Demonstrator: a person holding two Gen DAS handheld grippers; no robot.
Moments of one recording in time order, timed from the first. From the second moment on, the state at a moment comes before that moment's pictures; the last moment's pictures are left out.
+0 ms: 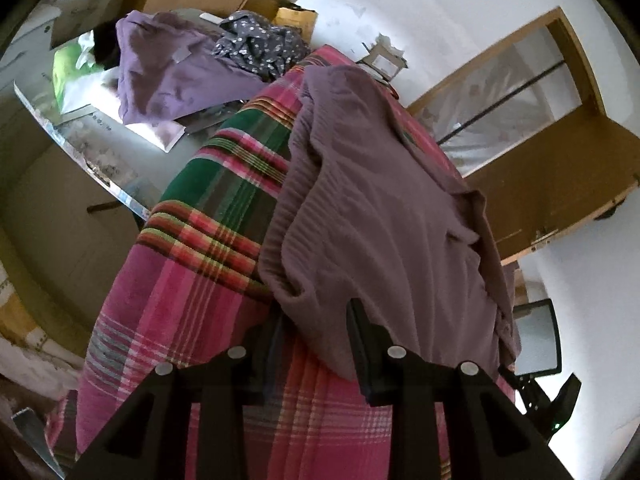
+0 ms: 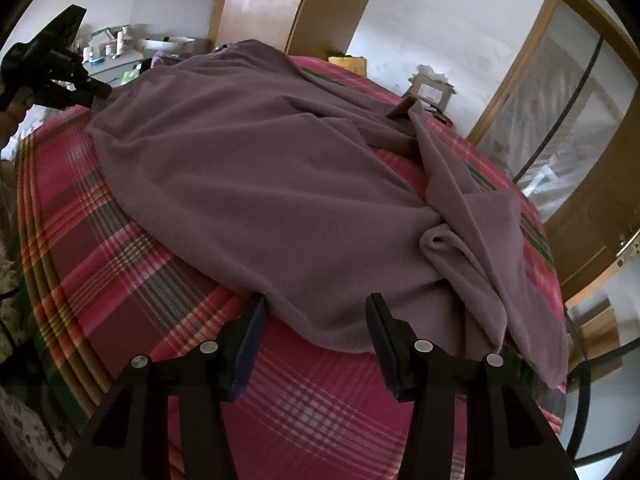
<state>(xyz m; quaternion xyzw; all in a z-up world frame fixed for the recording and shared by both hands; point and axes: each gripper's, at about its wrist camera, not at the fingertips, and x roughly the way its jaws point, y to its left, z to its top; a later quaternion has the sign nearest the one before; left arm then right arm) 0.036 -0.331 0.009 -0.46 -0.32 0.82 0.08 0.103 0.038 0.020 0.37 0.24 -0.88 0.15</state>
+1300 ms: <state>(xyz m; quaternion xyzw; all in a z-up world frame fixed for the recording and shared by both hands) 0.050 -0.334 0.098 -0.33 -0.34 0.88 0.09 0.087 -0.083 0.024 0.31 0.29 -0.88 0.23</state>
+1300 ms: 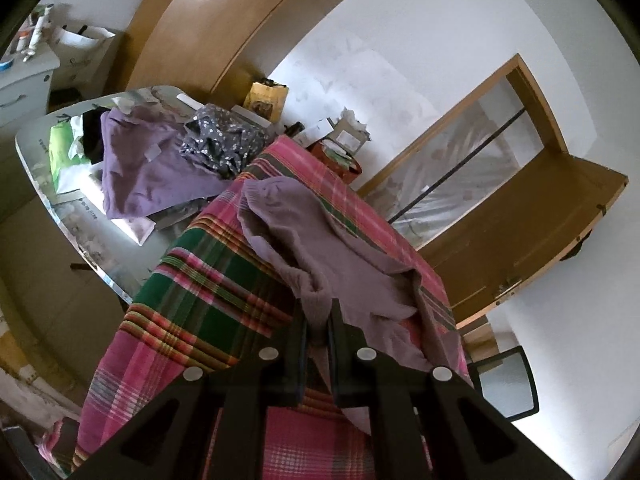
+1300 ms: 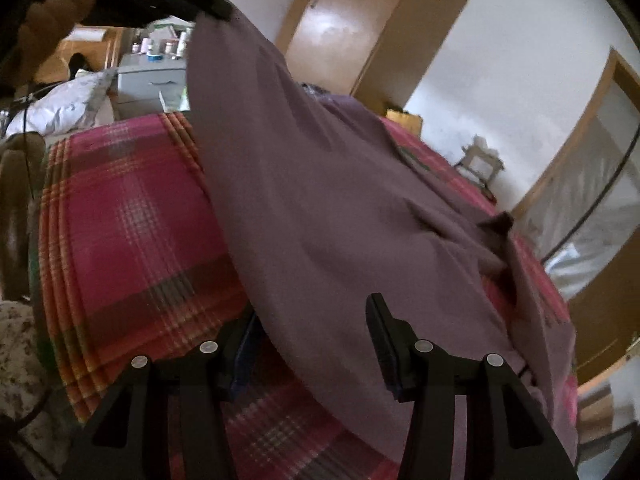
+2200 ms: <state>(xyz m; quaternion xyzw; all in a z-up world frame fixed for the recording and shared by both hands) 0.070 -0.360 0.051 -0.34 -0.40 0.85 0.05 0.083 -0.001 0.011 0.32 0.33 -0.89 0.07</state>
